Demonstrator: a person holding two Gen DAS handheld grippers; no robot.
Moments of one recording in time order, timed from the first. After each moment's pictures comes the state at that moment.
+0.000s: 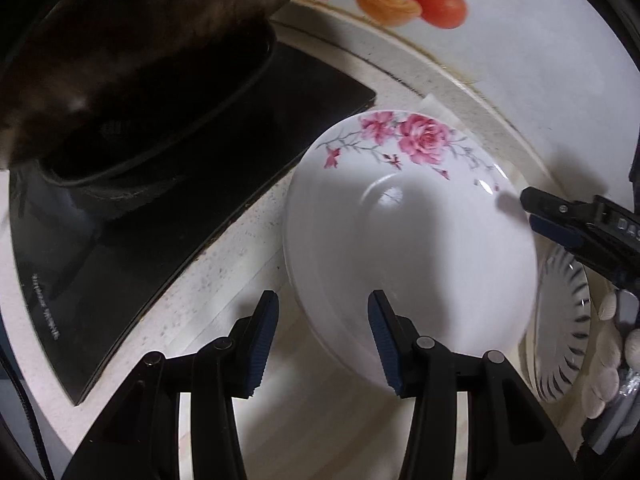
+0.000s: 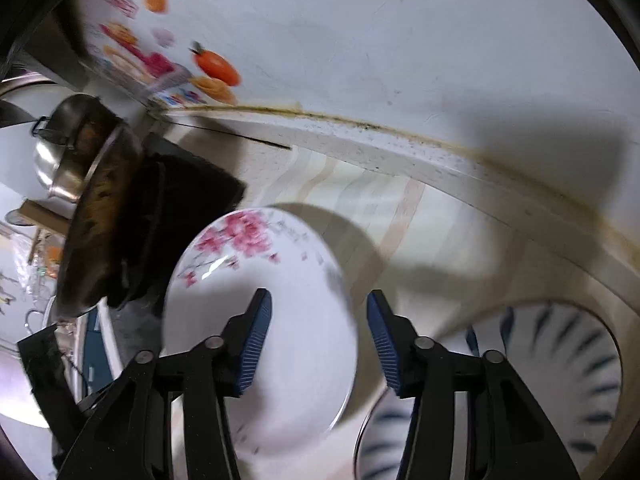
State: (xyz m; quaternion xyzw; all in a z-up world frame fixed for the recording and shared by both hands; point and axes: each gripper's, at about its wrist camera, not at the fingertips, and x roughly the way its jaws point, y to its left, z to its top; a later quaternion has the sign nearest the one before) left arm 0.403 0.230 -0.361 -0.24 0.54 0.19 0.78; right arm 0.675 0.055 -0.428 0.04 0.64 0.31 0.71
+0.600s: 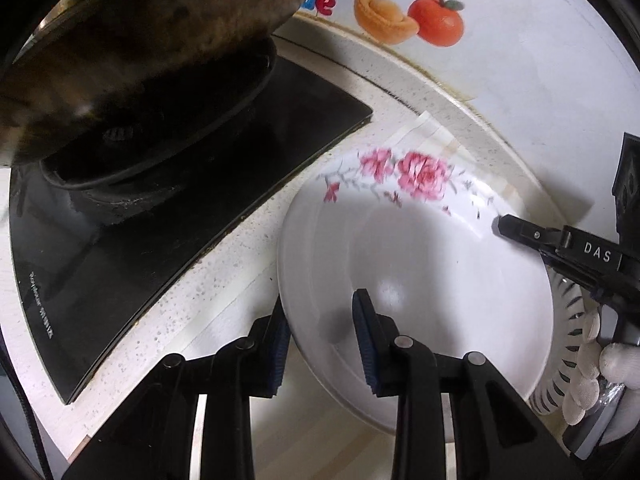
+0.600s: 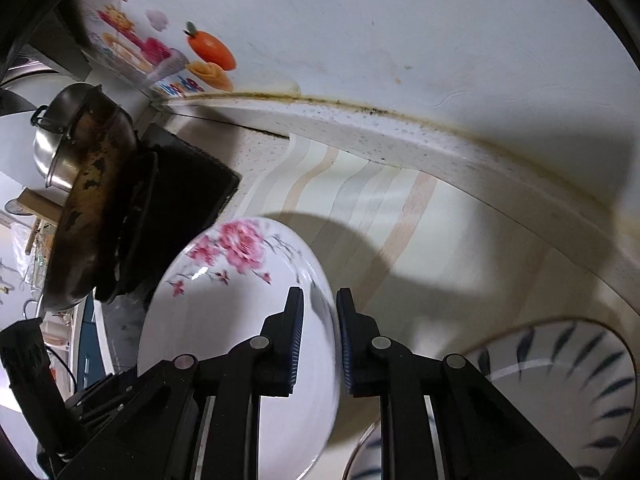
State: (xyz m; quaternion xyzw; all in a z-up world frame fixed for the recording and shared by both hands) left arm 0.396 0.225 -0.345 -0.24 0.51 0.19 0.80; right arm 0.671 0.054 -0.440 0.03 0.63 0.32 0.70
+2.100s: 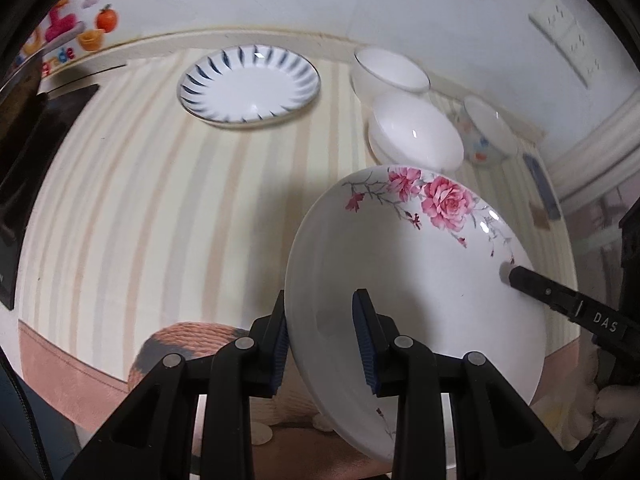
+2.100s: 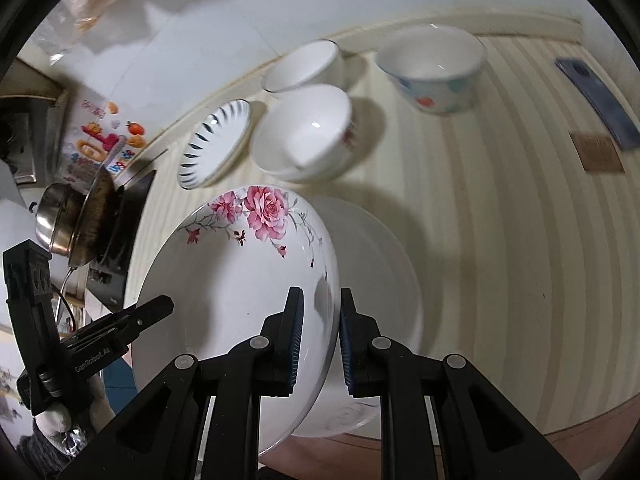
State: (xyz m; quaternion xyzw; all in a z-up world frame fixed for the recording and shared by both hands) left arm 0.254 -0.067 -0.297 -0.06 0.58 -0.10 0.81; right arm 0.337 -0.357 -0.306 0.18 0.61 0.09 0.77
